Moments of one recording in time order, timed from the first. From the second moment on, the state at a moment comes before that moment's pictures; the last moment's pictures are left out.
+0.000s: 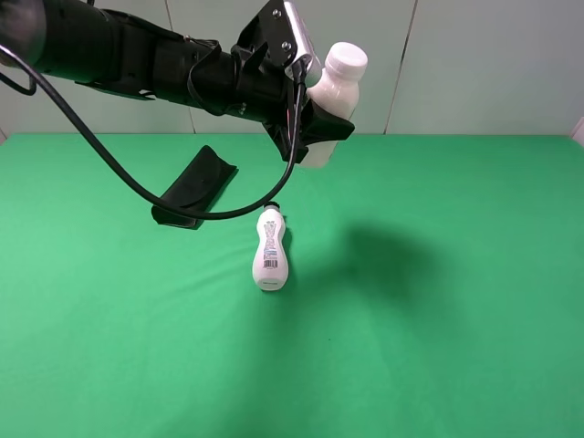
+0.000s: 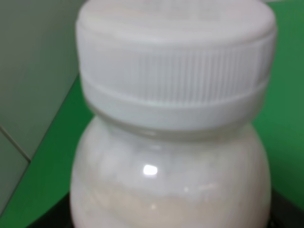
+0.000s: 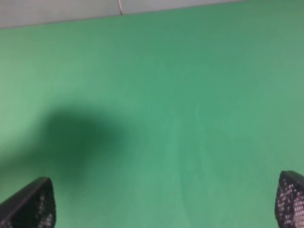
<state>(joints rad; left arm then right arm) -0.51 1.92 -1.25 -1.61 0.55 2.25 0.07 -0.01 -0.49 0.00 1.01 0.08</state>
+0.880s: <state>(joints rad) -0.51 1.90 -1.25 -1.65 0.32 2.06 0.07 -0.01 -0.49 0.00 1.01 0.08</state>
